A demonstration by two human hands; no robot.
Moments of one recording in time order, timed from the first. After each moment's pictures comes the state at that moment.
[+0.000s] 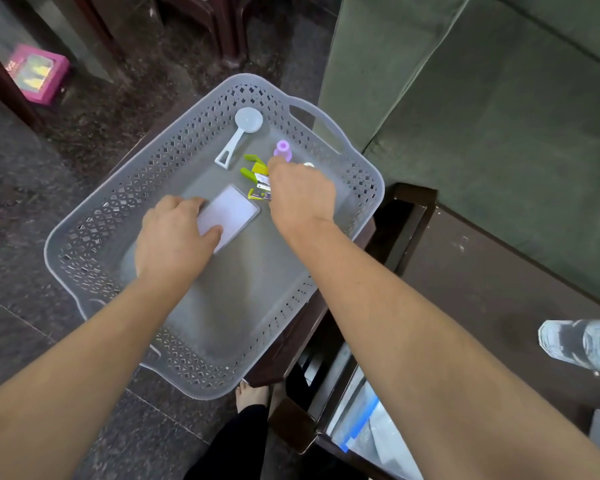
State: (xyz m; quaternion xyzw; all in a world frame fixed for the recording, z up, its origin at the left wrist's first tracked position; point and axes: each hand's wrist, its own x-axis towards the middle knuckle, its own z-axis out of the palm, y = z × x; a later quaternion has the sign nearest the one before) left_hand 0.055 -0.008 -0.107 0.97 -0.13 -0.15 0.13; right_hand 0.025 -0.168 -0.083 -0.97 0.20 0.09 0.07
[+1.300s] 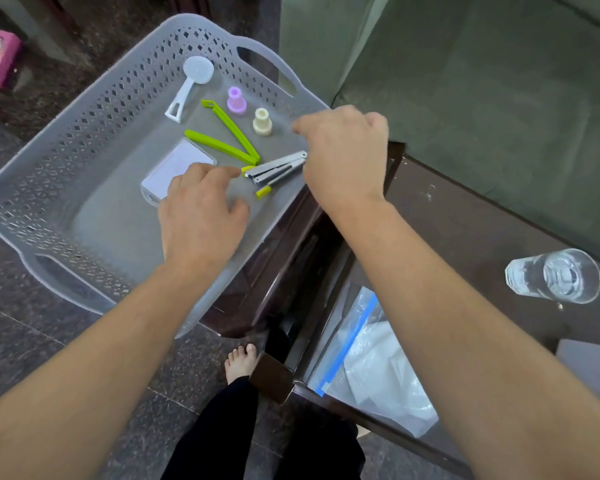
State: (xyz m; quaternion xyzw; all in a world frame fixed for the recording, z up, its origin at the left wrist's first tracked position) left_hand -0.027 -0.062 -0.083 0.95 -0.19 -0.11 0.21; right_hand -0.066 -0.220 -0.049 -0.98 0.19 -0.06 0.00
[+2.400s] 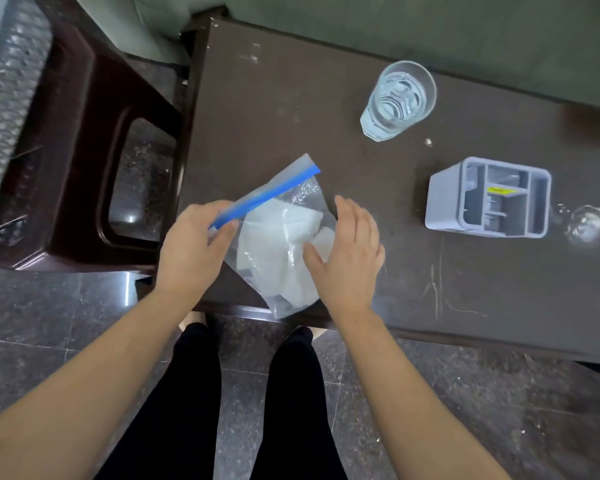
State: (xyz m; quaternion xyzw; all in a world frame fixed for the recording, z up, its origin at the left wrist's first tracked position) left_hand -0.276 -0.135 -0.129 0.86 -0.31 -0.30 0.26; right_hand -0.439 -0.229 -0.147 -0.81 0.54 -0.03 0.21
